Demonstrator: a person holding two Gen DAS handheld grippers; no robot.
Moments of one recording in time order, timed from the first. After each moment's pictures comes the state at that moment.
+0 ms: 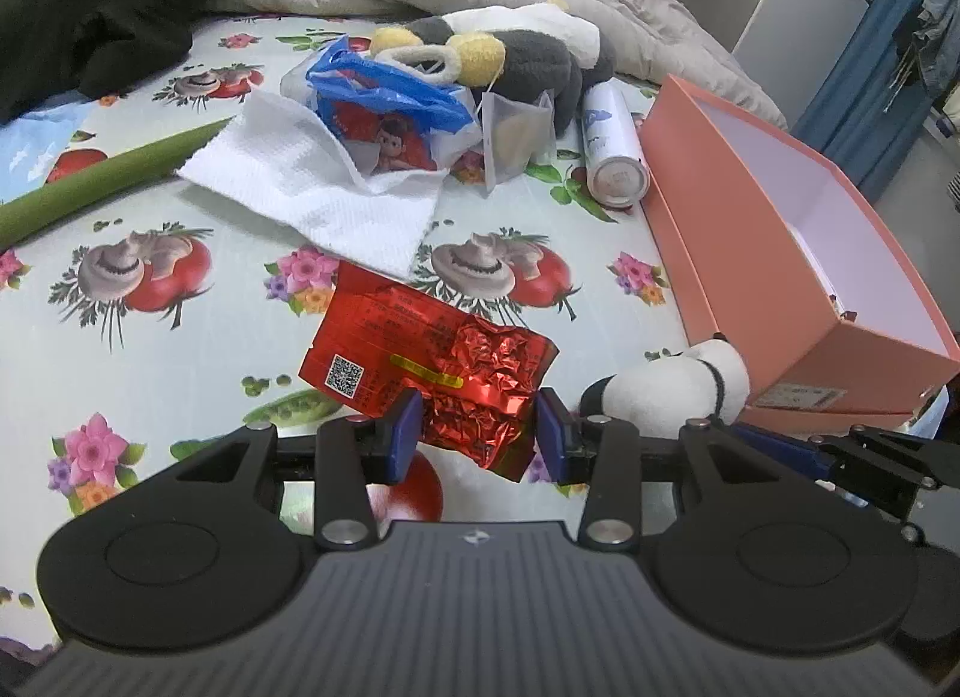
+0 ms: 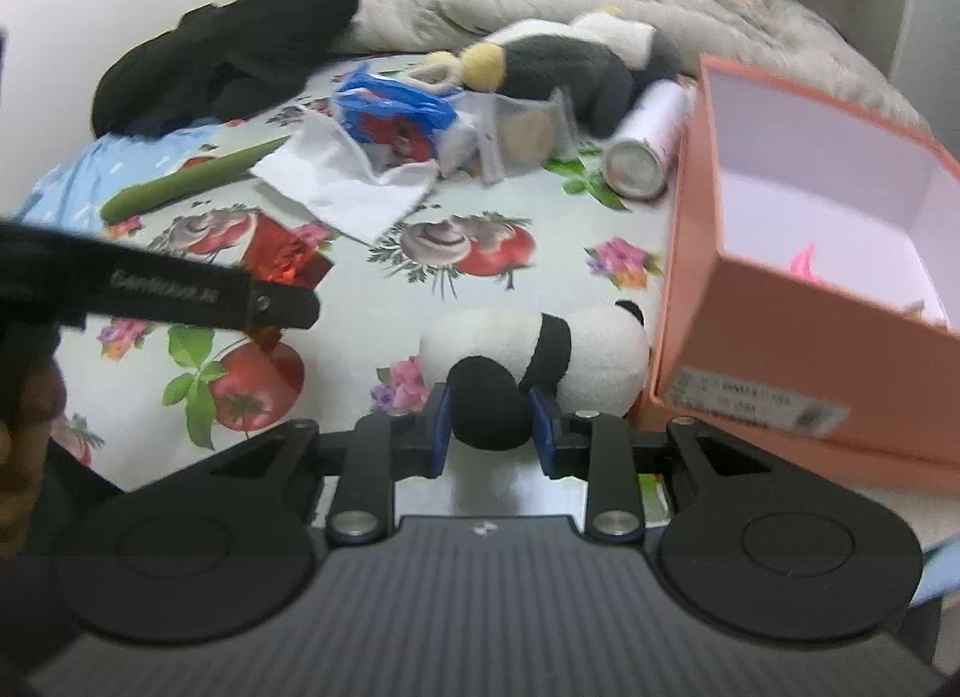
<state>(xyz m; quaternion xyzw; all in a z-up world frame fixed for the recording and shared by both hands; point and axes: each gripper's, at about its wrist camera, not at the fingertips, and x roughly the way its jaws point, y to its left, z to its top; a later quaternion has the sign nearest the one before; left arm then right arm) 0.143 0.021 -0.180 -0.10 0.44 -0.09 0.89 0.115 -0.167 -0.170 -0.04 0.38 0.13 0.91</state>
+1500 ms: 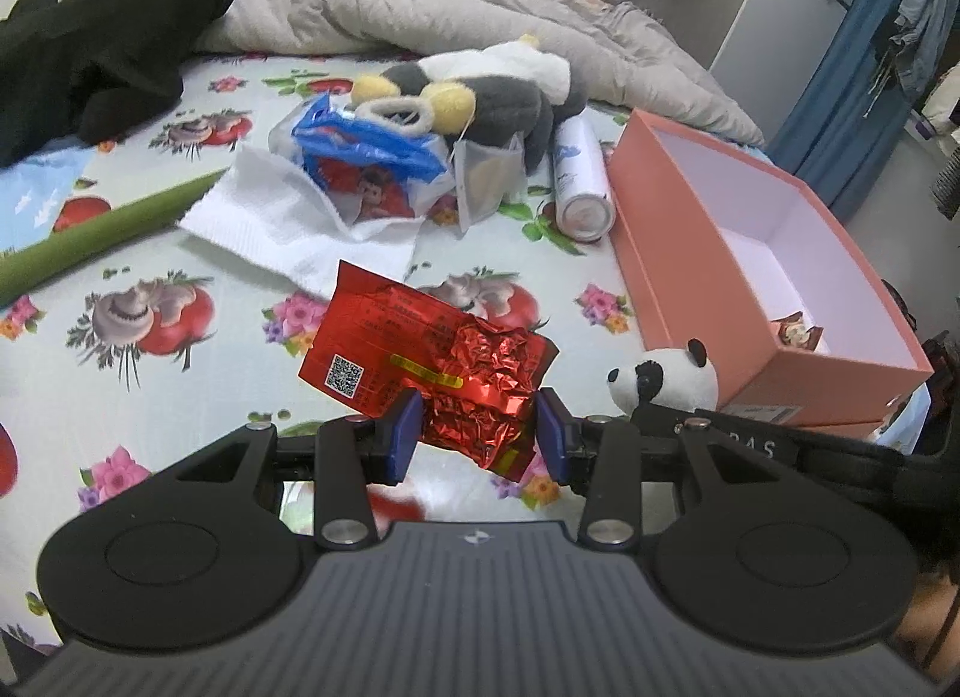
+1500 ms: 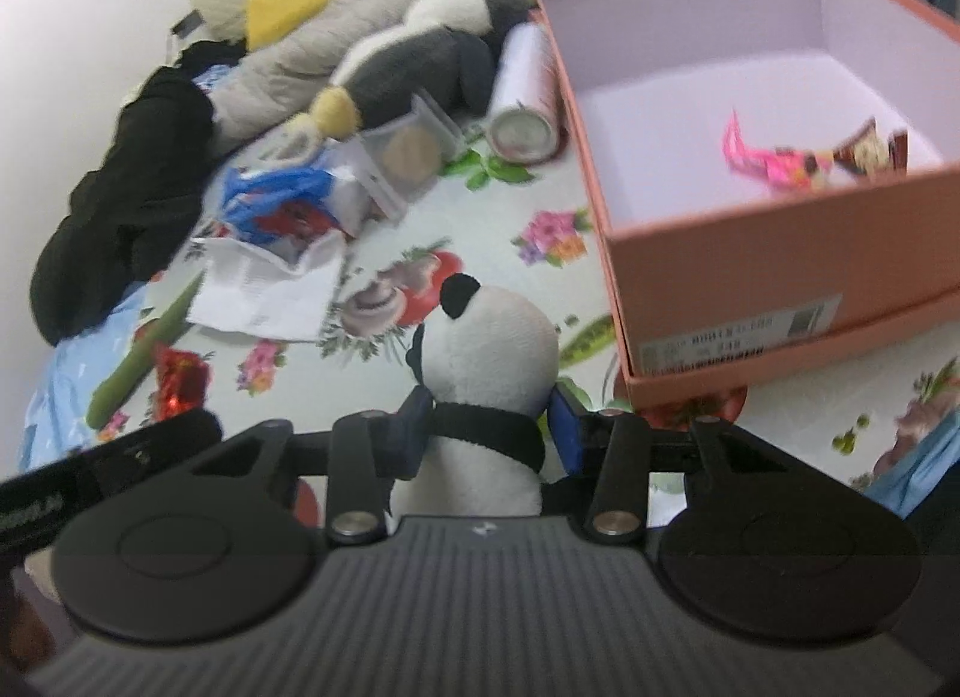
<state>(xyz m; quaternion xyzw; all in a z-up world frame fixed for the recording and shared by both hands) 0.132 0.019 -0.140 -0.09 0.42 -0.10 0.90 0.142 -0.197 -0.162 0.17 0.41 0.04 0.90</state>
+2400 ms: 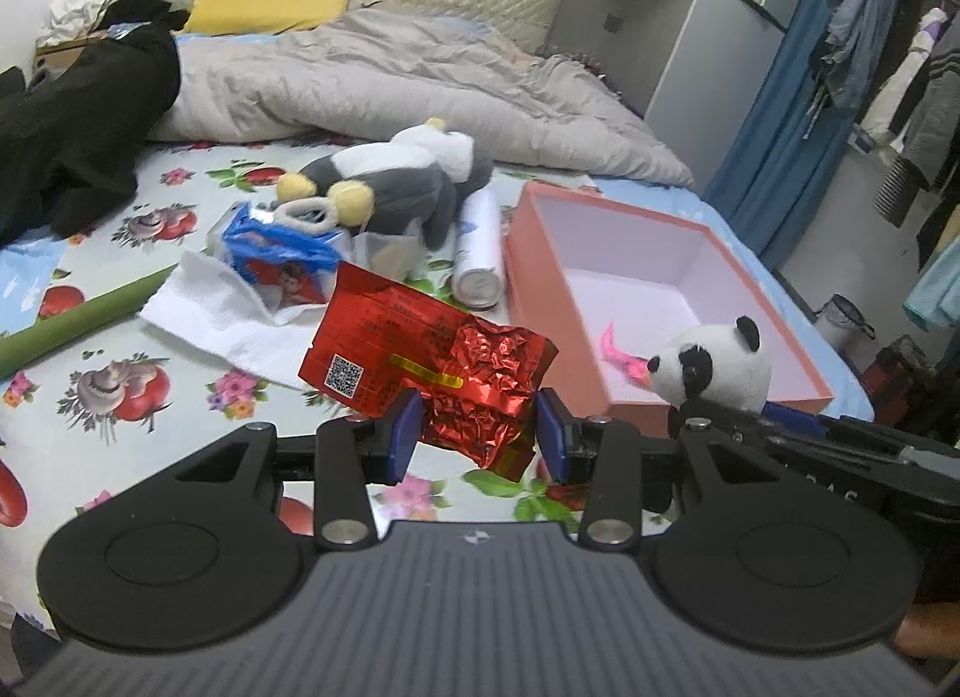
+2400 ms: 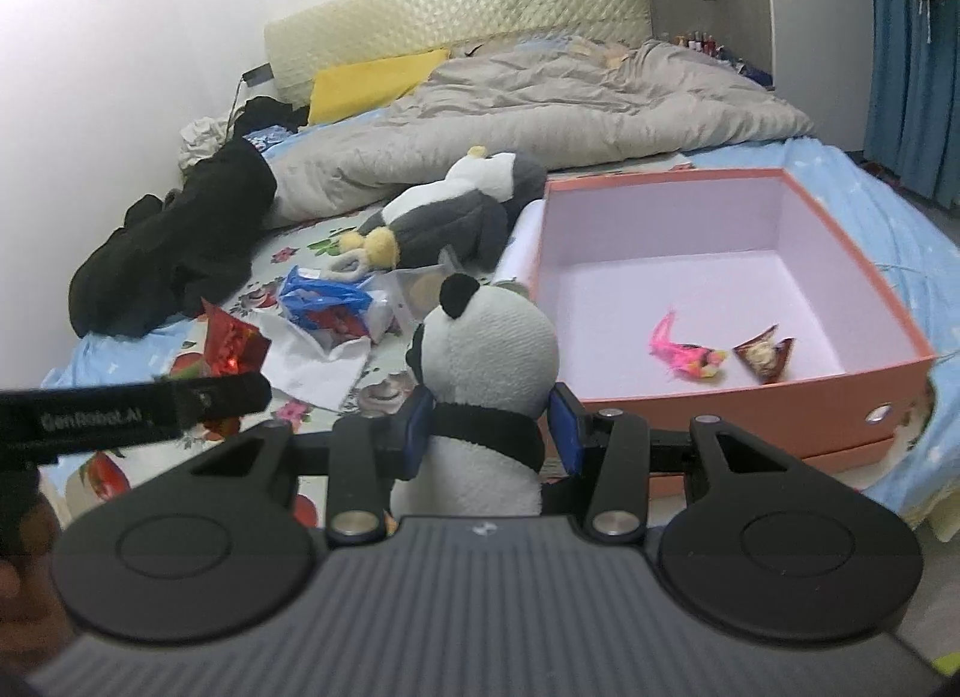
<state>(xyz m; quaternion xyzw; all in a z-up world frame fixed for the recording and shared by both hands) 0.090 -0.030 -0.054 -0.08 0.36 -0.14 0.92 0.065 -0.243 -0.061 0.08 0.30 0.05 0.95</state>
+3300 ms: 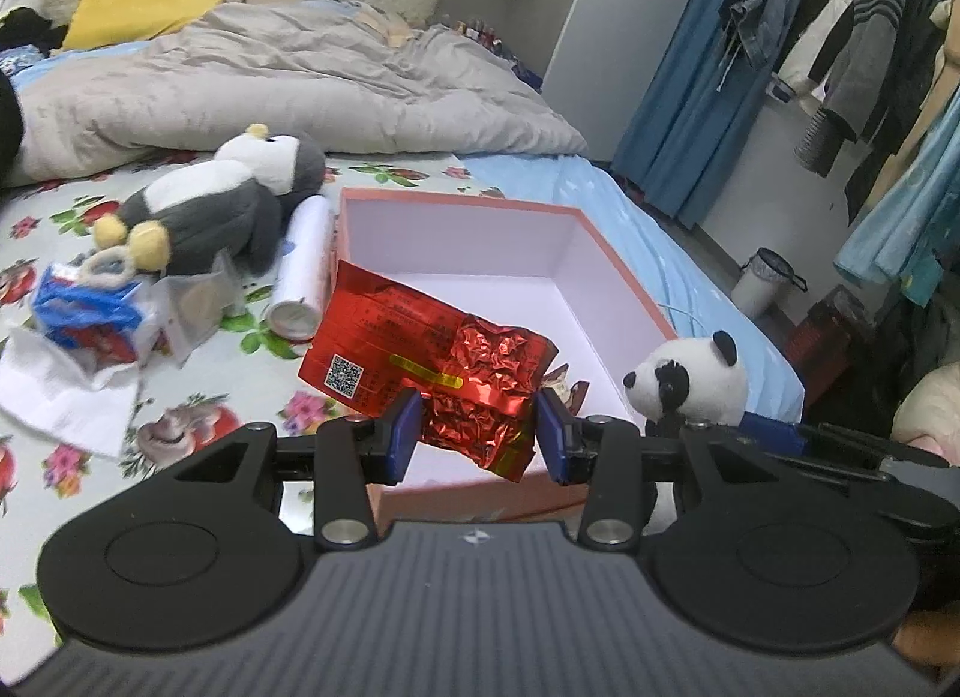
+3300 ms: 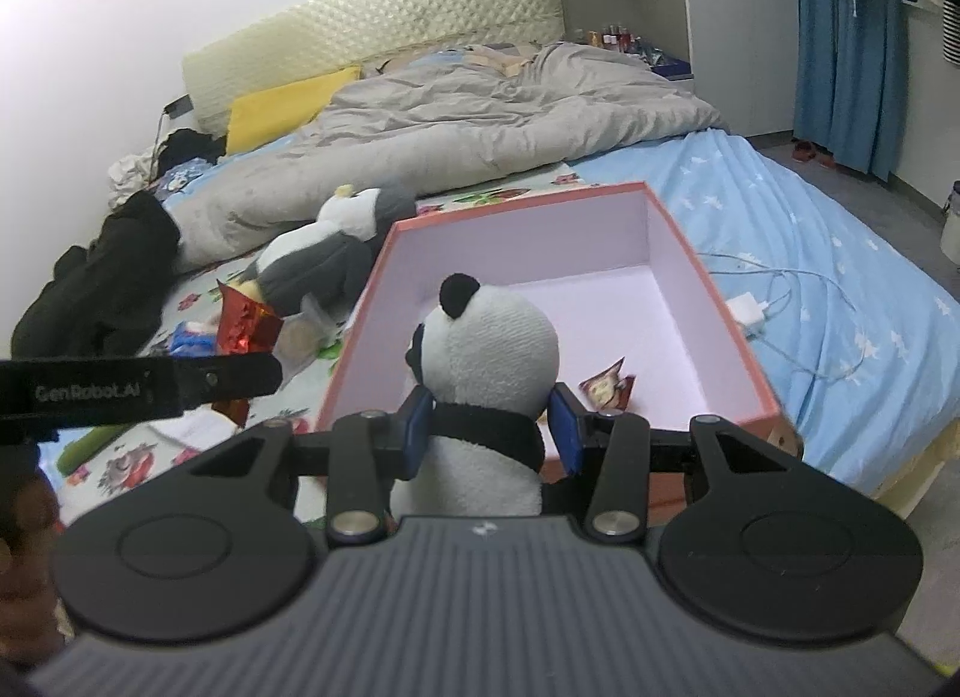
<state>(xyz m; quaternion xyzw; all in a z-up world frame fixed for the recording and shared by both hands) 0.148 -0.169 -0.030 -0.05 0.38 -0.23 0.89 0.092 -0.361 -0.048 0.10 0.31 -0.01 0.95</state>
